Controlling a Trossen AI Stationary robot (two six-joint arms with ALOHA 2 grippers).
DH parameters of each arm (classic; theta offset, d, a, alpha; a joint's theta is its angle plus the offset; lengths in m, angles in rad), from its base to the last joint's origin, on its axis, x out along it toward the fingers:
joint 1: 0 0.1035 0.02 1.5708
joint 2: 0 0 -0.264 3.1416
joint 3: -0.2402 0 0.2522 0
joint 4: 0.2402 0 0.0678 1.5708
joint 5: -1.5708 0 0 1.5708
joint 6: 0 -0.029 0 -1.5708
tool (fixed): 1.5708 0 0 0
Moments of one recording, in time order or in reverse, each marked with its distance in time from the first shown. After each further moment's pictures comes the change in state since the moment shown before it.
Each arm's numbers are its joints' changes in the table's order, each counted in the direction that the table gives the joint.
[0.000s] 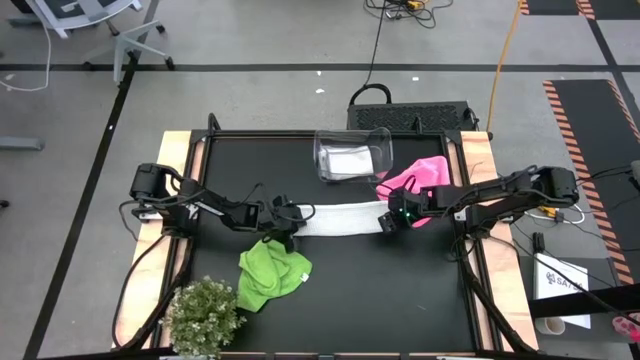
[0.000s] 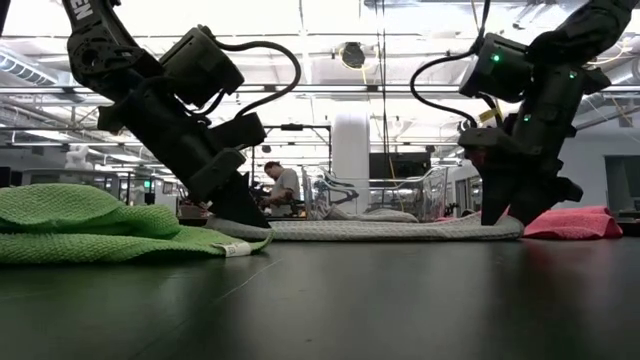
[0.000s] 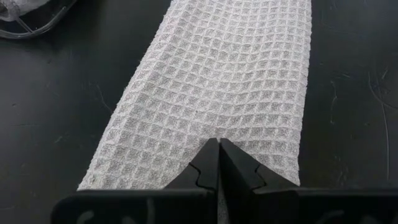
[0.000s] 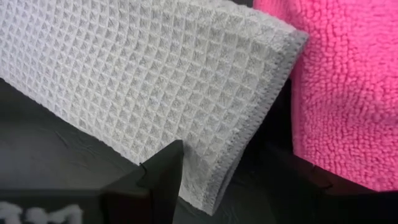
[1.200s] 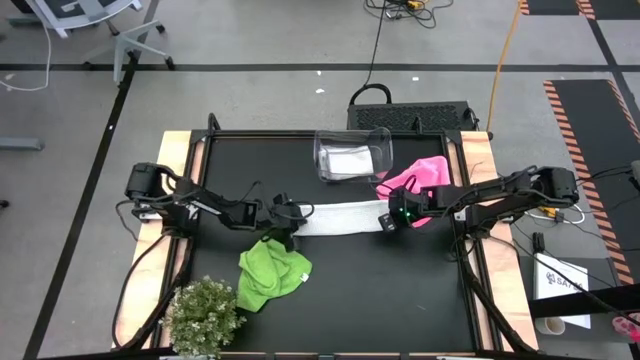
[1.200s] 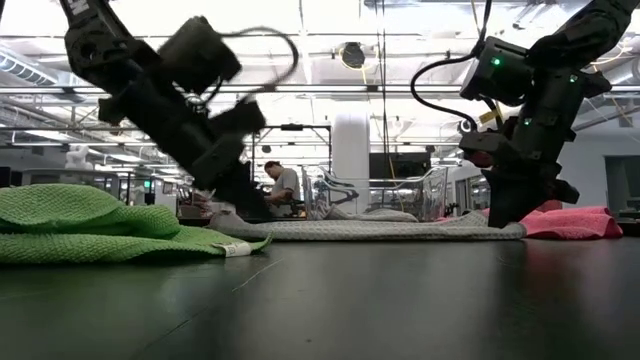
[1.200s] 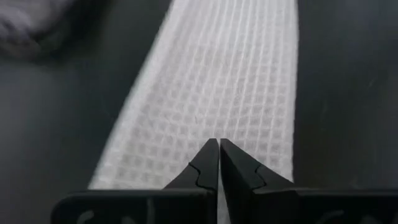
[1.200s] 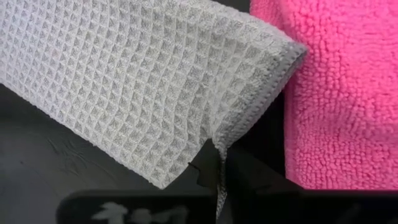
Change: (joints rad) left arm 0.000 0.045 0.000 -0.025 0.005 -0.037; right arm 0.000 0.025 0.006 0.018 -0.022 0.038
